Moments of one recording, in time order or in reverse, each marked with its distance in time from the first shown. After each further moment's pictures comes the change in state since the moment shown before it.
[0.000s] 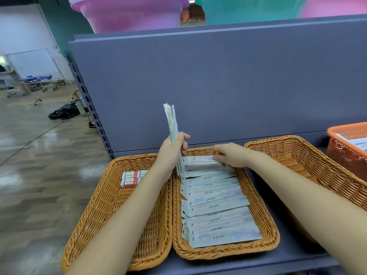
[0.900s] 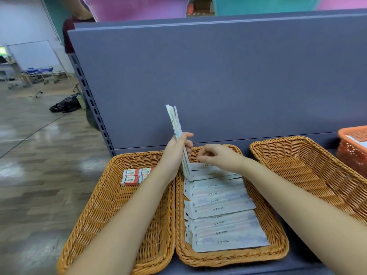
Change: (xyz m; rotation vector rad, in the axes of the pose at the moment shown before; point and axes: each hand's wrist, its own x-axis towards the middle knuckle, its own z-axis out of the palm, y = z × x) left_hand 0.006 -0.006 0.002 -0.188 -0.020 -0.106; right_hand 0.013 -0.032 0.022 0.406 0.135 -0.104
